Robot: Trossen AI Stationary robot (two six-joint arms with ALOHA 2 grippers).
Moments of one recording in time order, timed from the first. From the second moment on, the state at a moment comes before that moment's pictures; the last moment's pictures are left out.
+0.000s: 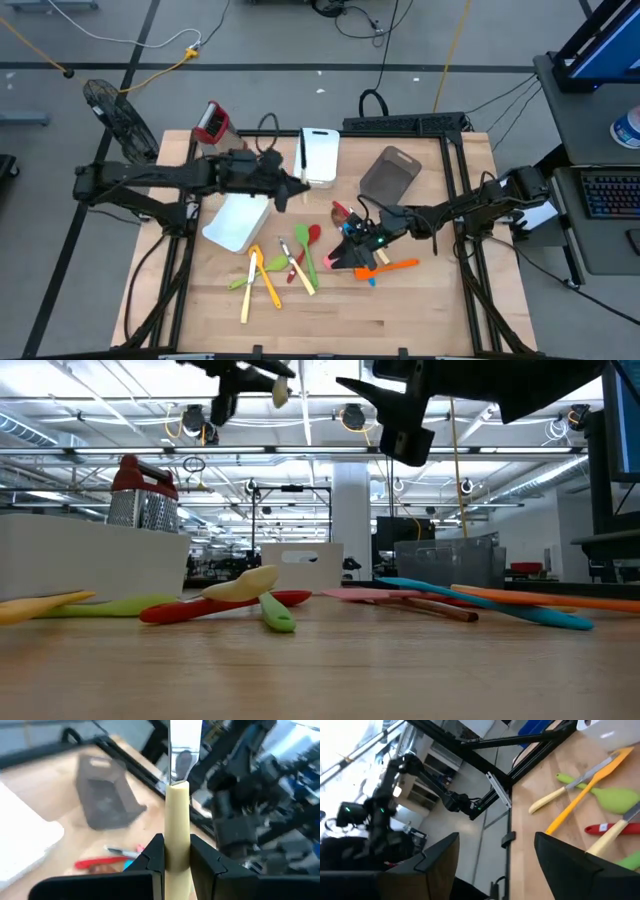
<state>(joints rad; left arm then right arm) 0.08 1.19 0.99 -0.16 -0.03 -0.66 0.19 1.54 0.73 0.71 -0.31 0.94</state>
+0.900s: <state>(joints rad) -0.12 1.16 1.08 -1.49 0.14 -1.16 0.01 1.54 0.73 0.74 -0.02 0.29</state>
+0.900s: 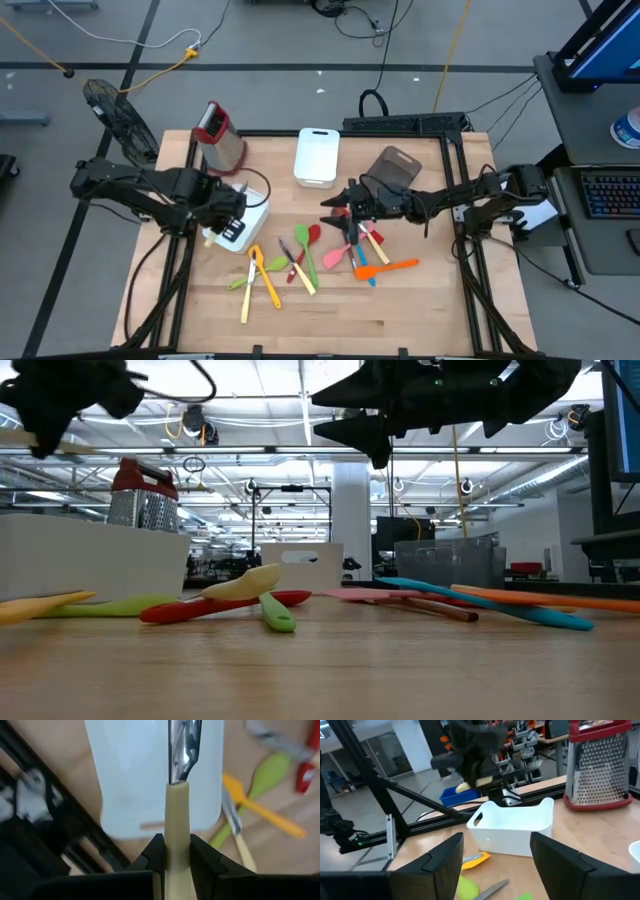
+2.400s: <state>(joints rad) 0.34 1.24 0.78 -1.25 0.60 -1.00 -0.12 1.22 0.73 0.38 -0.02 -0.12</state>
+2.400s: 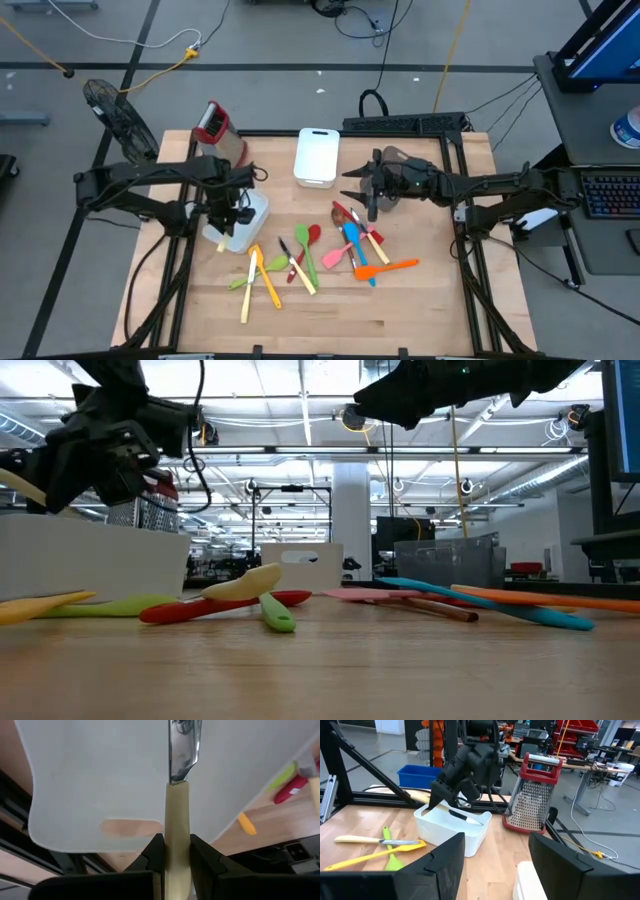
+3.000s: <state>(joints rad) 0.43 1.38 0.78 -1.30 0.64 -0.78 -0.12 1.22 0.73 0.38 -0.03 -0.09</state>
